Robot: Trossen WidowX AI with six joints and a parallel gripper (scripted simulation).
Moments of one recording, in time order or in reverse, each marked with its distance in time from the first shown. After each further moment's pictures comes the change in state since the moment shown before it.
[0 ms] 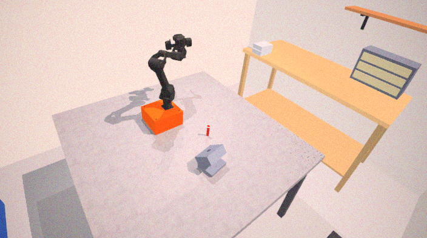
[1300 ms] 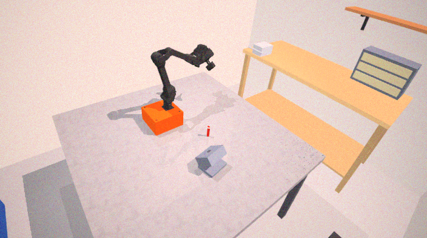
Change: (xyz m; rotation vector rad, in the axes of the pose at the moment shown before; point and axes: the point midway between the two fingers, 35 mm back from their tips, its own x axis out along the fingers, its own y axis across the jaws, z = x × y) arm -0.120 -0.181 -0.095 0.820 0.137 -0.782
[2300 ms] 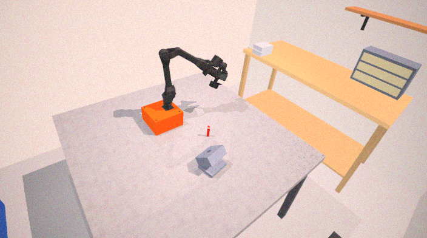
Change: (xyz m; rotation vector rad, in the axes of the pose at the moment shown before) arm -0.063 -0.180 0.023 0.894 -0.206 -0.554
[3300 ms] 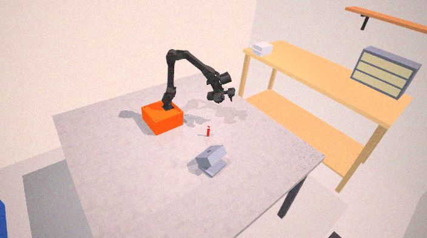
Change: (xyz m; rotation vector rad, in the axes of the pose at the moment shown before) arm -0.042 -0.138 0.114 0.986 -0.385 -0.360
